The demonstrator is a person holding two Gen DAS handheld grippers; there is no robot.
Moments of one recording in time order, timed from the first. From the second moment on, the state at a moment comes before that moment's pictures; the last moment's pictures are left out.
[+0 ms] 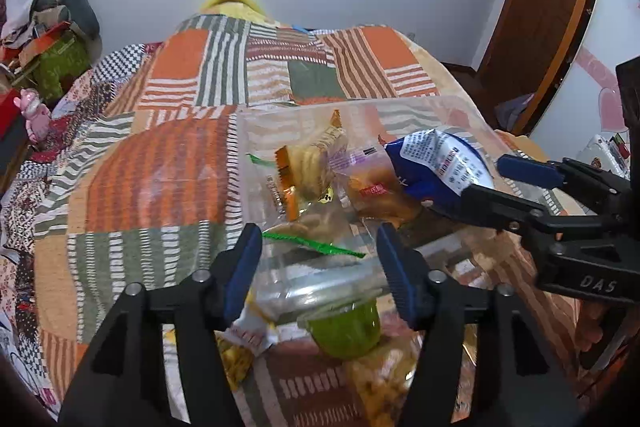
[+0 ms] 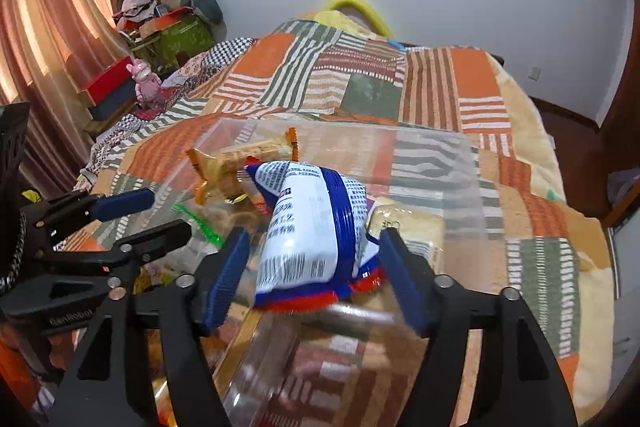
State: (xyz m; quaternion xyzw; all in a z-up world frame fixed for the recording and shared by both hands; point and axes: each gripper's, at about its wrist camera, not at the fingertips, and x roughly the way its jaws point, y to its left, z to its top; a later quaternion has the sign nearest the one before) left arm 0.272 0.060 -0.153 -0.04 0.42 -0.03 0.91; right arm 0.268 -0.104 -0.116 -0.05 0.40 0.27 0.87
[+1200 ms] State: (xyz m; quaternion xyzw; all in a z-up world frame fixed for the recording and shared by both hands) left arm 0.093 0.061 -0.200 -0.04 0.52 -0.05 0.85; right arm 0.138 -0.118 -0.155 -0.04 0.47 0.29 0.83
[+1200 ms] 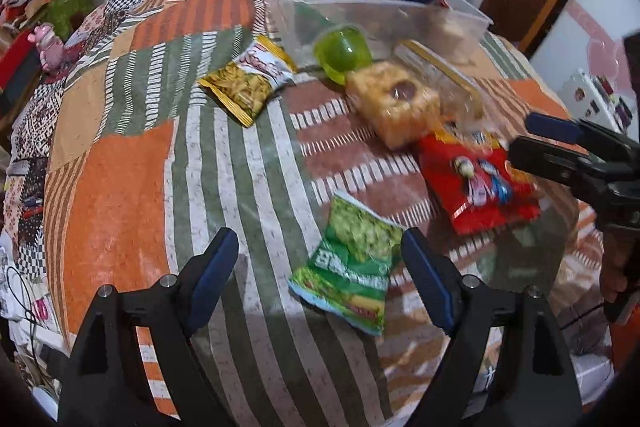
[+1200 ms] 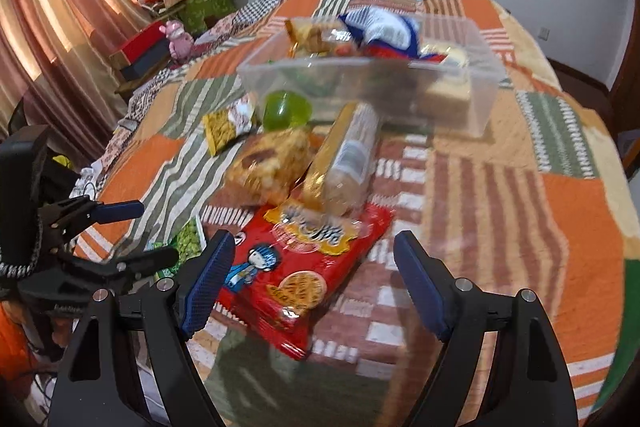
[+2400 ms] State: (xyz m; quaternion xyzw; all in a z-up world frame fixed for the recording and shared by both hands) left arm 0.111 0.089 -0.205 -0.05 0.48 0.00 0.88; right arm 0.144 -0.097 -0.181 -0.06 0.51 0.28 0.81
